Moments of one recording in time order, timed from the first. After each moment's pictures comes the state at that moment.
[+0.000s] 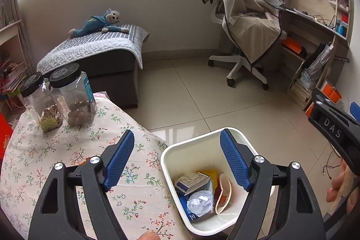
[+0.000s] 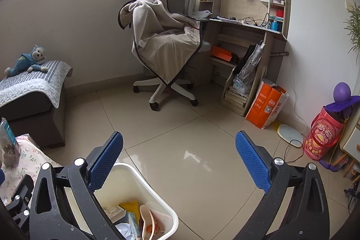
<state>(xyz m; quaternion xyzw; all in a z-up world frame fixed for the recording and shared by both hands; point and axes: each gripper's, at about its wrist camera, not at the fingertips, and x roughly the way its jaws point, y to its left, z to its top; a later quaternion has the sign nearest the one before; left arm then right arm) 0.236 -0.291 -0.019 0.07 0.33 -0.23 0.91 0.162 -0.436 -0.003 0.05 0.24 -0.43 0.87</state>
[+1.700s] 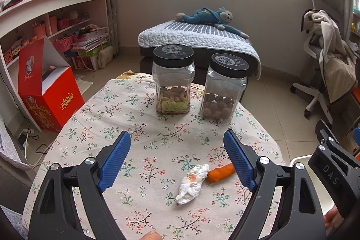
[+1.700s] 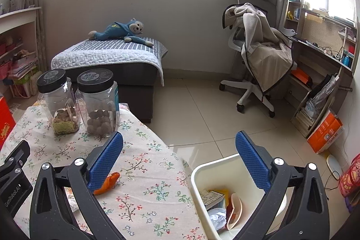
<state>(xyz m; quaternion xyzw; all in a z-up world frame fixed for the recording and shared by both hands) 0.291 -0.032 -0.026 -0.01 0.34 0.00 0.94 0.266 -0.206 -0.014 -0.02 0.28 -0.21 0.94</state>
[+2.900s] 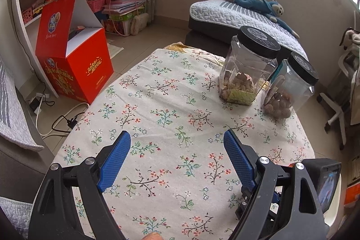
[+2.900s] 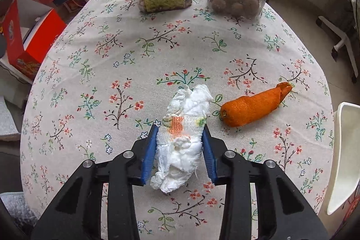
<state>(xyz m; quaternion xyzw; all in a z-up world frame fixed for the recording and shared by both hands) 0.329 0.083 -0.056 -0.08 0.42 0.08 0.90 0.326 -0.076 -0.141 0.03 0.56 0.04 0.83</state>
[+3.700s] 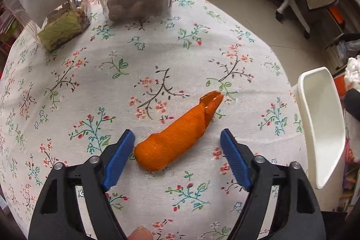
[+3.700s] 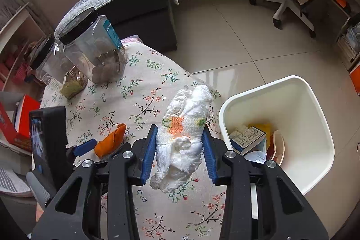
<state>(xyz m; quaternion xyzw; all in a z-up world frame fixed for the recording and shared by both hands) 0.379 -0.128 -0.179 0.08 0.57 -0.17 0.80 0.293 -0.285 -0.085 0.18 0.49 -0.10 0.85</state>
